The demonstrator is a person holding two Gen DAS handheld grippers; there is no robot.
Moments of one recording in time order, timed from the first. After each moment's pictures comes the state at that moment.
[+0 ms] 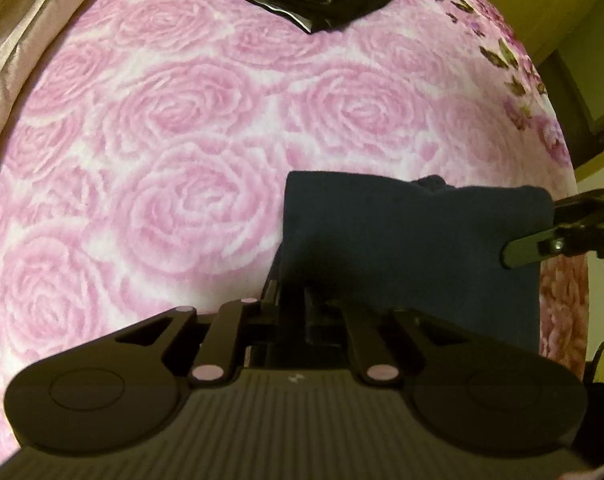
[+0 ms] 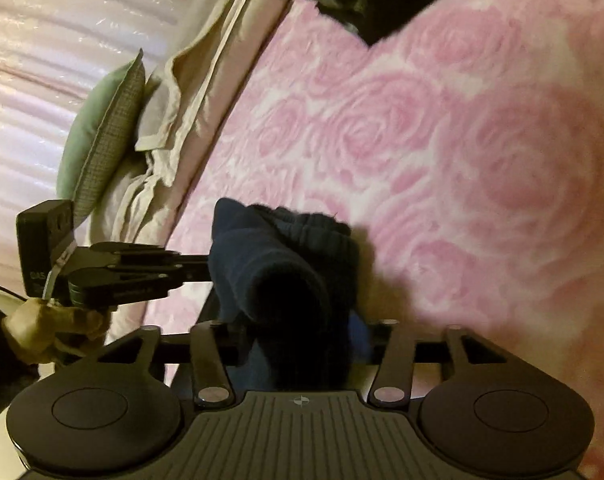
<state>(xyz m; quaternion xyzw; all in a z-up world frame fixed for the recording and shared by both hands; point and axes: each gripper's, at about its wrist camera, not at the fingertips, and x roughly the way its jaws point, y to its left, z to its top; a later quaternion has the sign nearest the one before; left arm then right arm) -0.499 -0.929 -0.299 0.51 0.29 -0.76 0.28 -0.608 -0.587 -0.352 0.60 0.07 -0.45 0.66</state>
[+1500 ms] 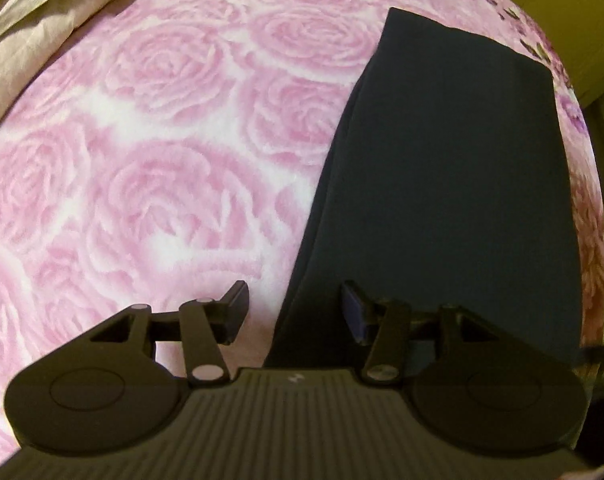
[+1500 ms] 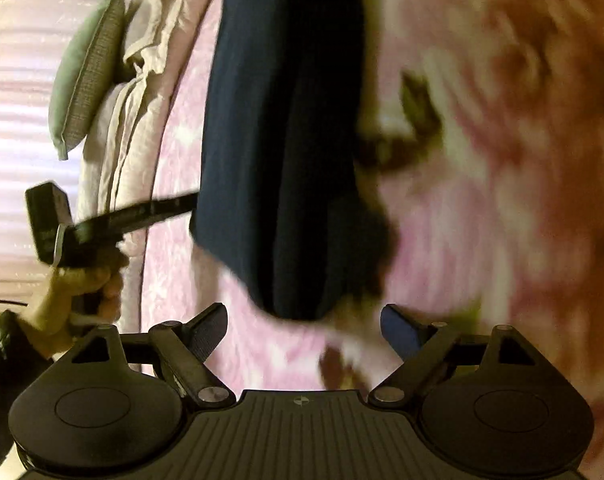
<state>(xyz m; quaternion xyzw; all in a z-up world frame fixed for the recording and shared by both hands) -0.338 -0.798 -0.333 0.47 0.35 -0.73 0.36 -0.440 -0.386 -0.384 0.70 0.03 -0.44 0.57</state>
